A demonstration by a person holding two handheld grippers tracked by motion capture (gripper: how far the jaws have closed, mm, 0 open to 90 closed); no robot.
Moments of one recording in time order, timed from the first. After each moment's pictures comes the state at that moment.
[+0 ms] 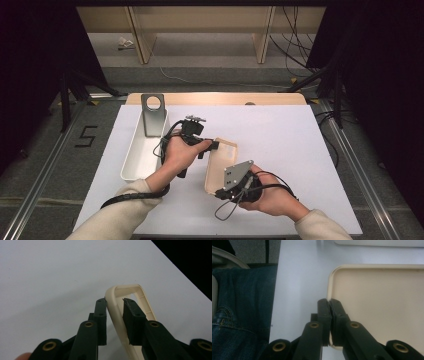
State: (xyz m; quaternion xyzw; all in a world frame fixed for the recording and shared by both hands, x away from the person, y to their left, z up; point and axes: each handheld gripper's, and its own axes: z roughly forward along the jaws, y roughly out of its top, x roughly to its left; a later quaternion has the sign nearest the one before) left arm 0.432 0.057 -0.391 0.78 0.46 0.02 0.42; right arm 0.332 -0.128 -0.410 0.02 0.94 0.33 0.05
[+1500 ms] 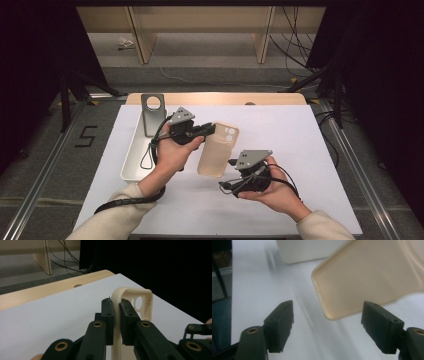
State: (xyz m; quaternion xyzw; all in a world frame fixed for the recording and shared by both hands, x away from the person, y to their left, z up) left arm 0.413 0.080 -0.364 0.72 0.38 0.14 0.56; right arm 0.351 -0.153 -0.409 0.17 0.89 0.41 0.12
